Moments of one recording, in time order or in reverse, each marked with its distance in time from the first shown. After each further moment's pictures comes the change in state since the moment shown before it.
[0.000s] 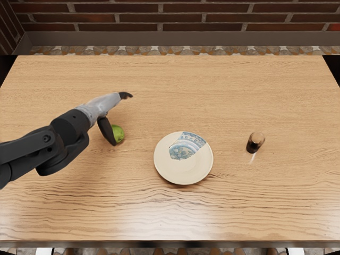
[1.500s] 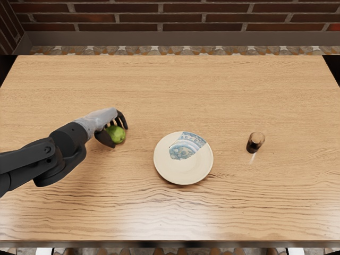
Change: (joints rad) left arm 0.031 0.018 0.056 -0.001 -0.008 0.003 0.000; right arm 0.000 0.000 0.000 0.000 0.000 0.000 0.000
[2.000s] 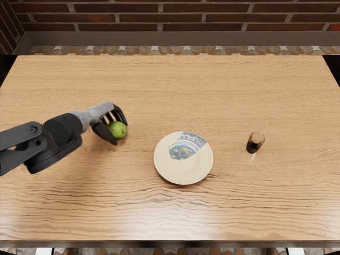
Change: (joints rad) left arm -0.018 0.029 -0.094 0.001 -0.236 -0.033 -0.001; right arm 0.000 0.000 0.000 0.000 0.000 0.000 0.000
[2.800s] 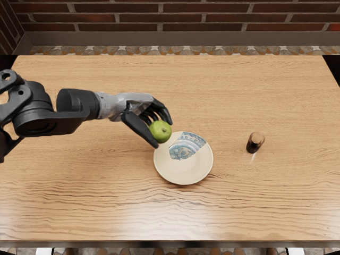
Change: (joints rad) left arm -0.034 -0.110 -0.289 0.029 -0.419 -0.451 0.001; right arm 0.000 0.000 0.000 0.000 0.000 0.000 0.000
